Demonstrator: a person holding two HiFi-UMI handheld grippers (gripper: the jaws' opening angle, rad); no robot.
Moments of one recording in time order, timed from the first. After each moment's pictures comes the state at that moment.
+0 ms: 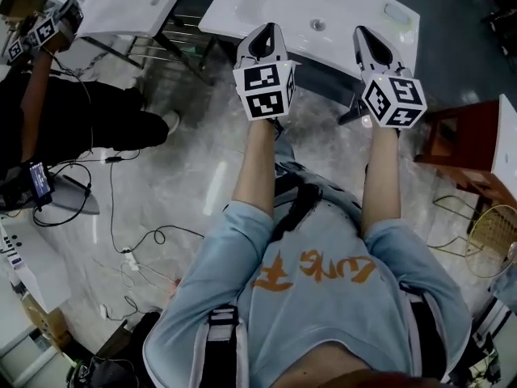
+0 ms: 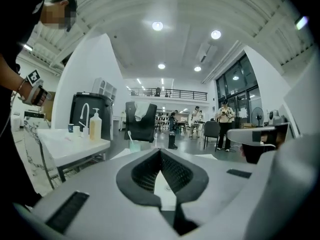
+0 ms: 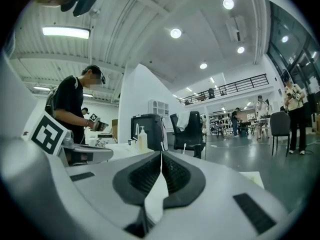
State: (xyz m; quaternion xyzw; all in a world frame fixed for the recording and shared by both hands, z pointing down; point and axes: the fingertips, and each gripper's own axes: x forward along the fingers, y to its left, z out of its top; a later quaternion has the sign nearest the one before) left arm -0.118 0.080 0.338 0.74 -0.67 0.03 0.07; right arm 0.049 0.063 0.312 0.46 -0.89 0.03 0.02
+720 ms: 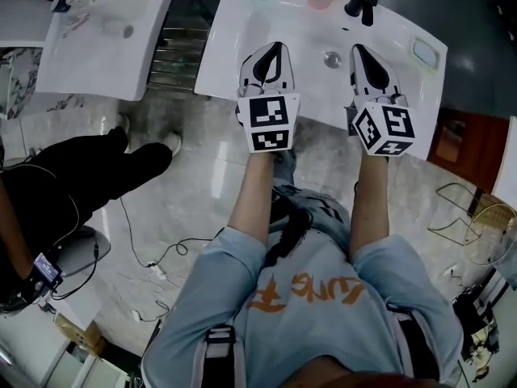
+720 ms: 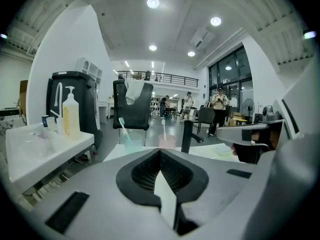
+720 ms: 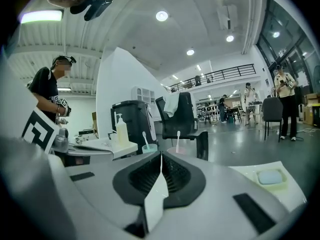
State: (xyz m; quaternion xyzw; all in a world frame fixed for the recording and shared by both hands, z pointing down) left arm -0.166 -0.117 0.399 0.79 -0.60 0.11 0.12; right arm -0.026 -0.123 0.377 0.52 -0.84 0.11 0.07
